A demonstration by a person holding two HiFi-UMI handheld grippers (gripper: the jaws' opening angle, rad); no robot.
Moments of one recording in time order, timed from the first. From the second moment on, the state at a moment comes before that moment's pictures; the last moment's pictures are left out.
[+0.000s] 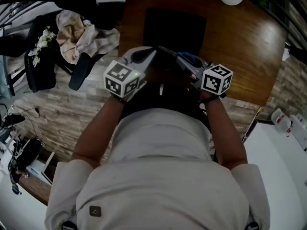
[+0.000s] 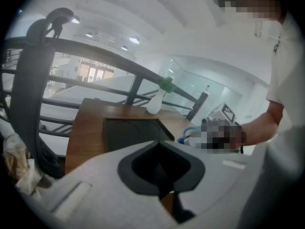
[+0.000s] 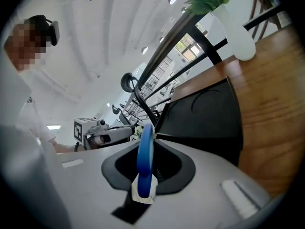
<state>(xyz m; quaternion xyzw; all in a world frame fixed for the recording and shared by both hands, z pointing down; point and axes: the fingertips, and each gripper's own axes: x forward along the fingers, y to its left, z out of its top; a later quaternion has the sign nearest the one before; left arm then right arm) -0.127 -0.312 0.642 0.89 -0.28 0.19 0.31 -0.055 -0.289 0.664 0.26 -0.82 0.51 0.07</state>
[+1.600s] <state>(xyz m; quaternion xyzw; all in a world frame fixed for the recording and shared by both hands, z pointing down) -0.124 -0.292 0.709 0.86 -0.27 0.24 0.35 -0.083 -0.293 0.750 0.25 -0.79 0.55 0.14</state>
